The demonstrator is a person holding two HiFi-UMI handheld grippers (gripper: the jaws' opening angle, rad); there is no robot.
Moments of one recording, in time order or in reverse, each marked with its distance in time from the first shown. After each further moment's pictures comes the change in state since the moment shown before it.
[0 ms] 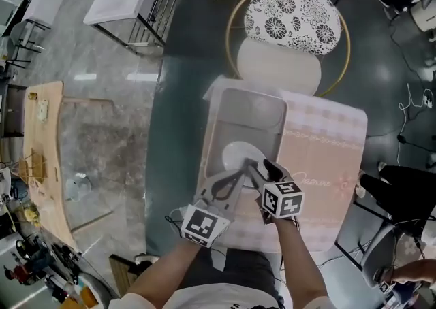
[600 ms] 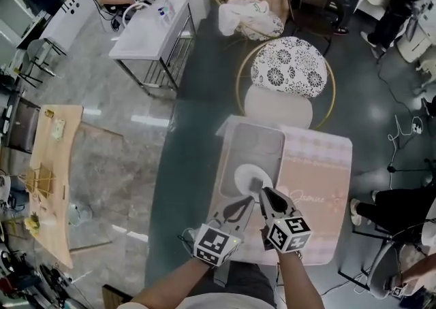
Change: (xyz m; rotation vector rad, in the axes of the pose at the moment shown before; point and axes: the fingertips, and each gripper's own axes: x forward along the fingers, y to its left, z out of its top) left arm -0.074 -0.048 0.051 -0.019 -0.043 -0.029; right arm -0.116 0.097 0.057 -0.079 -0.330 0.018
